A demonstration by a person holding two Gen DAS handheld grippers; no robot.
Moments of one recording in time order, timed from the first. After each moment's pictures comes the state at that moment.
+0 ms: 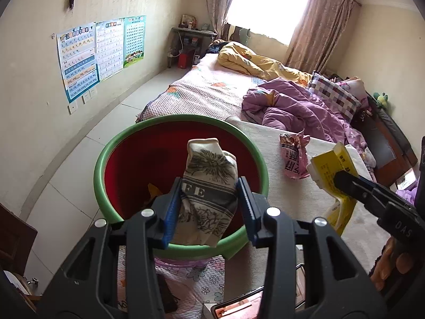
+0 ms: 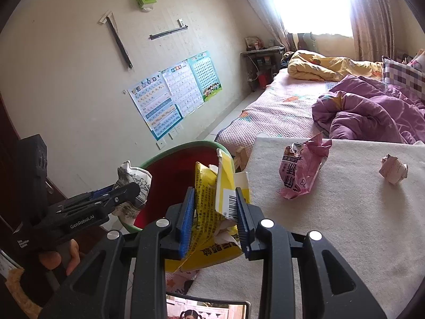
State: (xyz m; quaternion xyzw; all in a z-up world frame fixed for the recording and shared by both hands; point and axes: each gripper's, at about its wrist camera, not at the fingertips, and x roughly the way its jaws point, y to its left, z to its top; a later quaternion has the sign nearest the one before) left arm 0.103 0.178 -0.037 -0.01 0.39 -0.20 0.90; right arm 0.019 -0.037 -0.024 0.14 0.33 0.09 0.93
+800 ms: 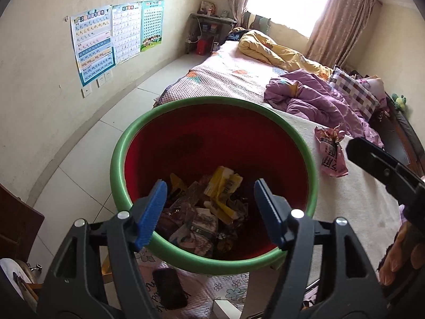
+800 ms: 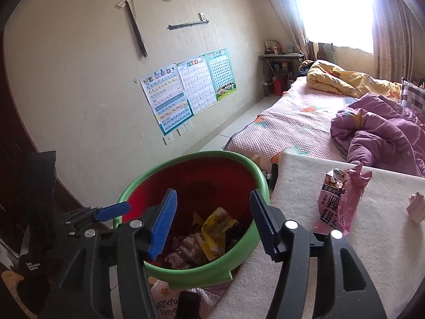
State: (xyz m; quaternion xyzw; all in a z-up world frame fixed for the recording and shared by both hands) left arm 0.134 0.196 -0.070 -0.01 0.43 -0.16 0.89; right arm 0.069 -0.007 -0.037 0.10 0.32 0.11 0.94
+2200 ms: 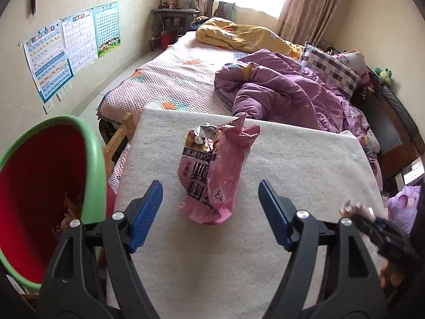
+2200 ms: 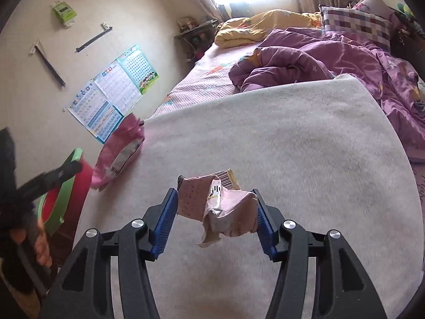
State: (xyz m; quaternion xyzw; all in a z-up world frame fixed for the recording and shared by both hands) left arm 0.146 -0.043 -0.088 0.02 0.44 -0.21 0.87; right arm -0.036 -0.286 -0.110 0.23 0.40 -0.02 0.89
